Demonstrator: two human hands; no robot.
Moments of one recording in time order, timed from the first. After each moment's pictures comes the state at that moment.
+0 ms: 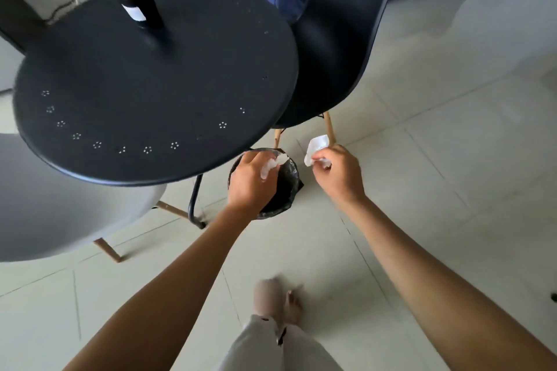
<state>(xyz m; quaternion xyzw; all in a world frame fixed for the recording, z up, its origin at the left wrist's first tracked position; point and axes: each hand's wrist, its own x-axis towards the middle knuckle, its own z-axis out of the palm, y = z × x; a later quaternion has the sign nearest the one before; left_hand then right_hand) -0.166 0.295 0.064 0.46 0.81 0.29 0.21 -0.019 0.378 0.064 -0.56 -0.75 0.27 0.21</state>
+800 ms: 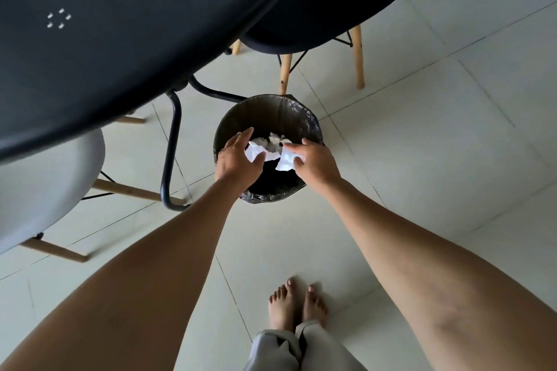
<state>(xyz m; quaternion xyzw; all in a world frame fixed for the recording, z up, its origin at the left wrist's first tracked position) -0.251 0.354 -0.244 0.41 0.85 0.14 0.30 -0.098 0.416 -0.255 -0.53 -0.76 0.38 0.01</state>
